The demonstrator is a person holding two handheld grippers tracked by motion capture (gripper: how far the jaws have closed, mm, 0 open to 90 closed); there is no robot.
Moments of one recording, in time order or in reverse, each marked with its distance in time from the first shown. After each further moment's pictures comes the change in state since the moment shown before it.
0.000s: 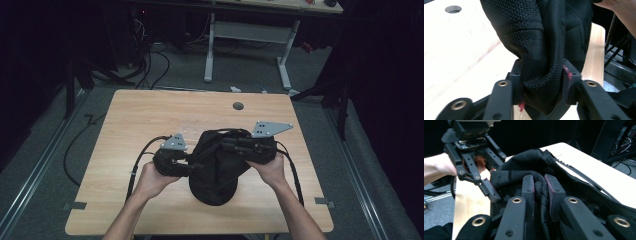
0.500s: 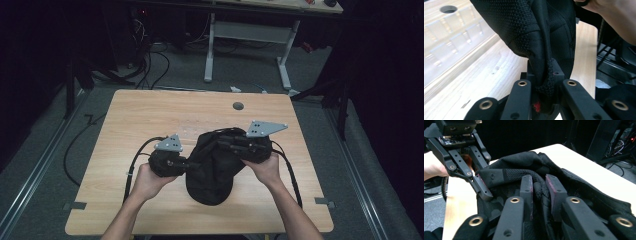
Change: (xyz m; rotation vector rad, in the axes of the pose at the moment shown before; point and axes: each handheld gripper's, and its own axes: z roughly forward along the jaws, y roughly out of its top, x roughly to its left) left arm 0.001 0.001 -0.014 -0.017 -0.017 -0.024; right arm 0.002 0.001 0.012 -0.008 -0.037 -0.014
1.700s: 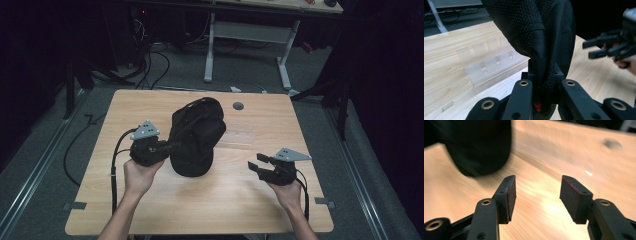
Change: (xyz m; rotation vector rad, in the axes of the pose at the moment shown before) left arm 0.018 0.033 -0.025 -0.307 0.222 -0.082; right arm -0.018 -0.124 -0.046 0.089 -0.321 0.239
